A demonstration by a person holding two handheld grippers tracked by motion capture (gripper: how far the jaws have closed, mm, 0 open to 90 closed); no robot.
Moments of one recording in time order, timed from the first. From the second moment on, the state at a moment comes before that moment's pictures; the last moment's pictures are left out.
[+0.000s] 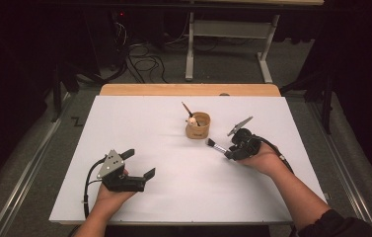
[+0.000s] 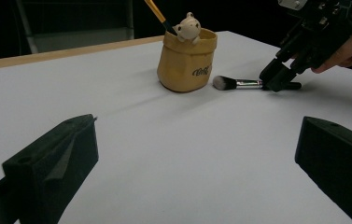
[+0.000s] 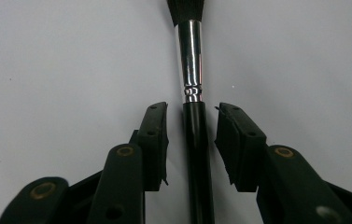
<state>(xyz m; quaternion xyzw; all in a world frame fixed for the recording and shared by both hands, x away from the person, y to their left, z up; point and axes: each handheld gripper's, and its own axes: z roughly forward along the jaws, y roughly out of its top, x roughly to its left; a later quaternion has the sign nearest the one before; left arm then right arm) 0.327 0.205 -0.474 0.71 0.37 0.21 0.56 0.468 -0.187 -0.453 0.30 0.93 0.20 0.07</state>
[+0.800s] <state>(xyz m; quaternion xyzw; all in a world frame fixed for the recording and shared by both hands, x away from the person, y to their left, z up) 0.328 0.207 -0.473 0.71 0.37 0.21 0.56 0.474 -0.181 -0.450 0.29 0.94 0.16 0.06</state>
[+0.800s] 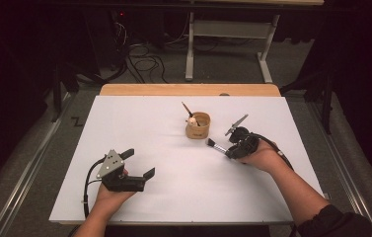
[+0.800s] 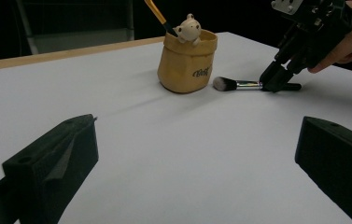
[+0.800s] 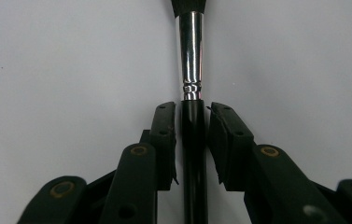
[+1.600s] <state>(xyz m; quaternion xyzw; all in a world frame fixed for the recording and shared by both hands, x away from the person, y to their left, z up) 0.328 0.206 -0.474 0.71 0.37 0.21 0.56 0.471 -0.191 -0.447 0.28 0.94 0.15 0.06</state>
